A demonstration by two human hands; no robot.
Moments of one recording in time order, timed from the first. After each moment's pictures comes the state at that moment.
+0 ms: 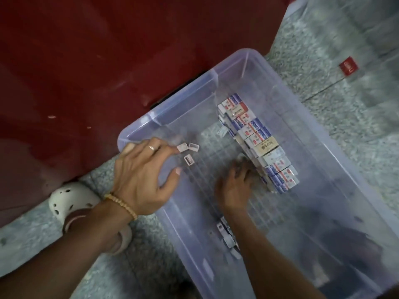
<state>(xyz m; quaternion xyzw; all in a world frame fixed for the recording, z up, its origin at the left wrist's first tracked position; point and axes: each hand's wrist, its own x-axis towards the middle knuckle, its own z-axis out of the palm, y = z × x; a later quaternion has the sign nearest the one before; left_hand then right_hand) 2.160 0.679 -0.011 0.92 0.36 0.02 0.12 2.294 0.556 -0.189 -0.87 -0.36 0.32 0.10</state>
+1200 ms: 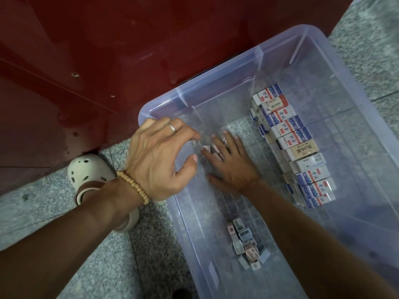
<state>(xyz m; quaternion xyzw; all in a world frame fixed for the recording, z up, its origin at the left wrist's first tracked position) 2.161 0.676 -0.016 0.91 0.39 0.02 0.12 2.319 0.611 -0.241 -0.58 -0.81 0.10 0.07</state>
